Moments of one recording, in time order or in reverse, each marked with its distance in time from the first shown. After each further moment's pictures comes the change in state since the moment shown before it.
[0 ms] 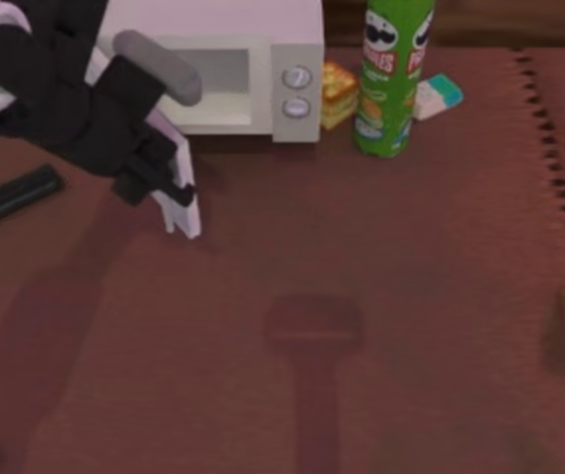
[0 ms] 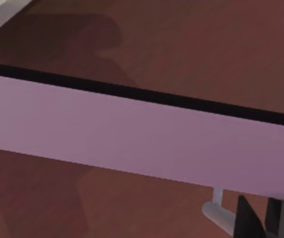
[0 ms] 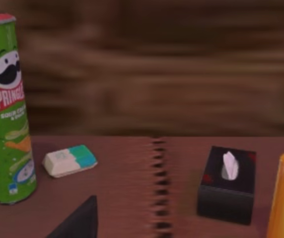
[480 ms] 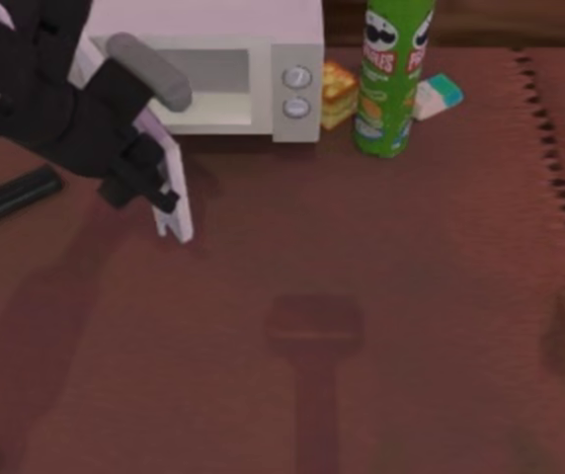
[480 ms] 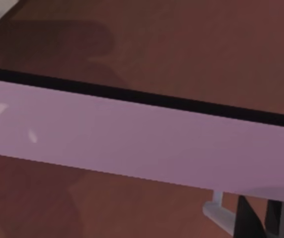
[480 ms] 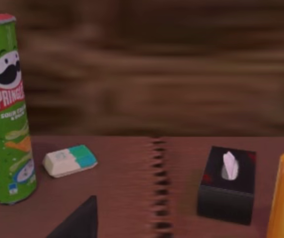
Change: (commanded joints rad) left arm 0.034 -0.004 -0.009 -0.028 0.044 0.088; right arm 0.000 0.000 0.000 0.000 0.000 0.000
